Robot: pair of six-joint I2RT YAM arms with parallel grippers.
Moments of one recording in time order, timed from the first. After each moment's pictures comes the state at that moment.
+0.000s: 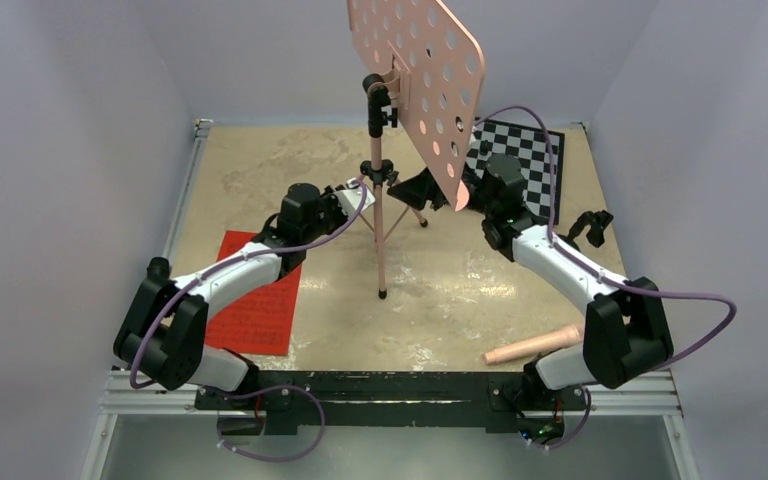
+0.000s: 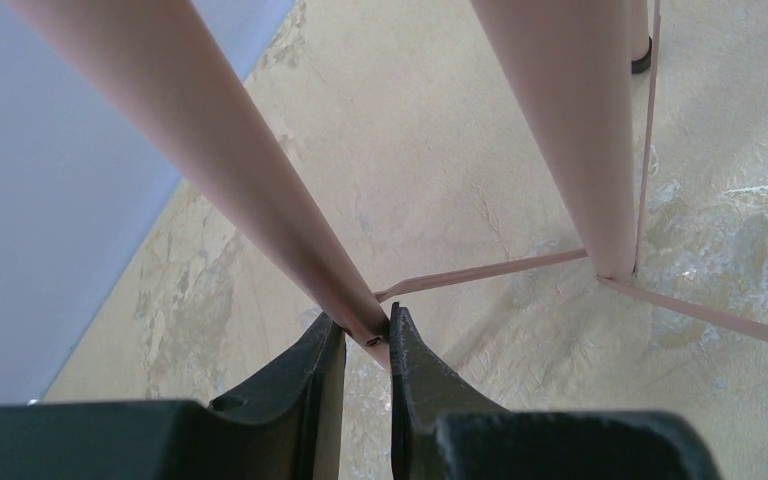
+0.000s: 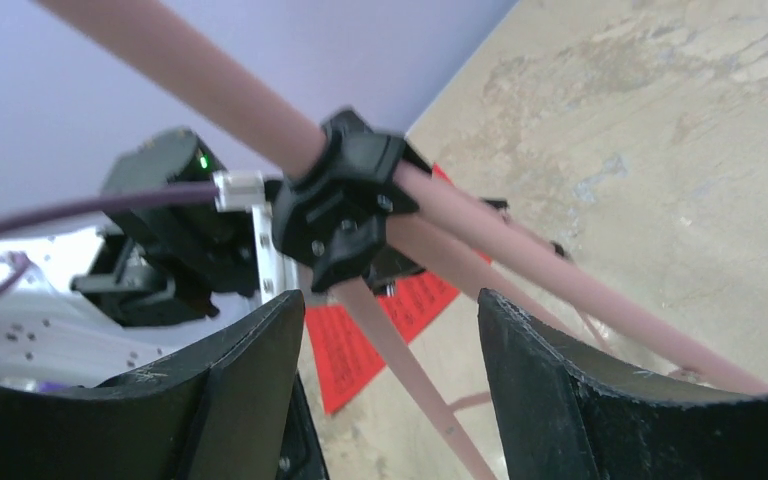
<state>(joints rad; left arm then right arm) -0.49 1.44 0.79 0.23 0.10 0.61 0.43 1.42 0.95 0.44 -0.67 0.68</state>
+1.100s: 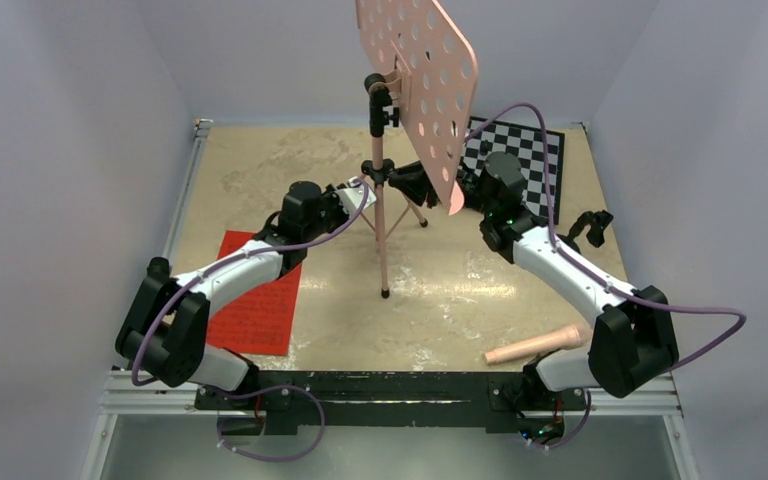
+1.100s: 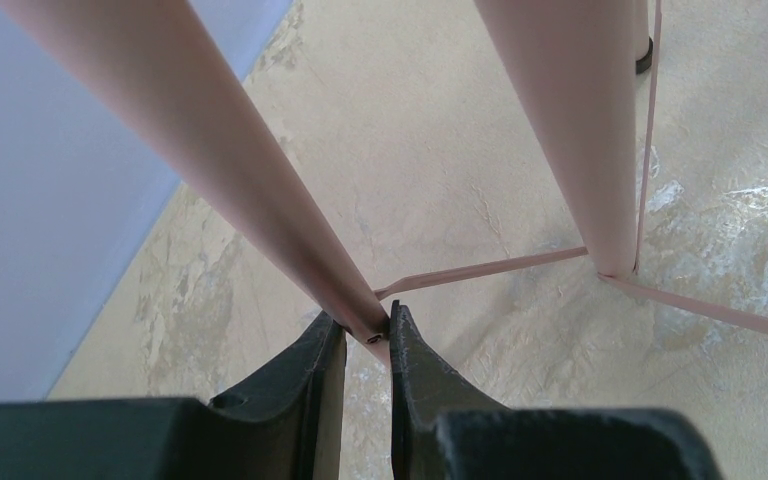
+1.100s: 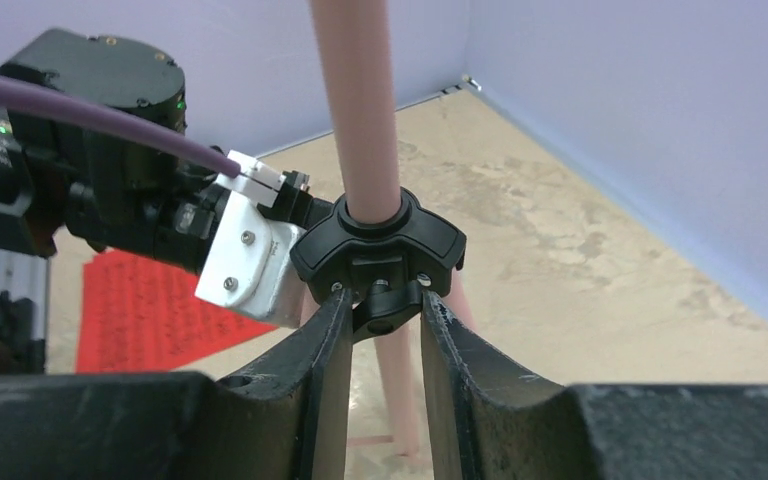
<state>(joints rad) -0.49 1.45 0.81 0.22 0.10 0.61 0.47 1.38 1.01 0.41 -0.58 0.10</state>
